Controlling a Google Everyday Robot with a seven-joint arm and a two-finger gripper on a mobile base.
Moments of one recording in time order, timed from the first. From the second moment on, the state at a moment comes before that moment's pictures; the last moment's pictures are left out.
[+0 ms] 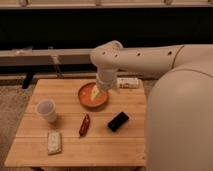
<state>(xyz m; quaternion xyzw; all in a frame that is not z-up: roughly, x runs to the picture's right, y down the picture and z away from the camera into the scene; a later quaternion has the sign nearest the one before) -0.002 0.033 0.729 -0.29 0.17 0.52 0.79</state>
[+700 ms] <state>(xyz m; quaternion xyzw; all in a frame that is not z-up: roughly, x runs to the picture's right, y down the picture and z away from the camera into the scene) 0.013 0.041 0.751 -0.29 0.17 0.54 0.77</state>
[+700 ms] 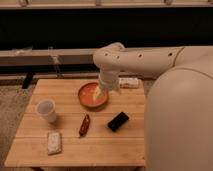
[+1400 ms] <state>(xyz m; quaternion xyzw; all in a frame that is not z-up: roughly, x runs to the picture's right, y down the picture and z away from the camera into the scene) 0.039 0.049 0.790 -0.29 0.17 0.57 0.75</state>
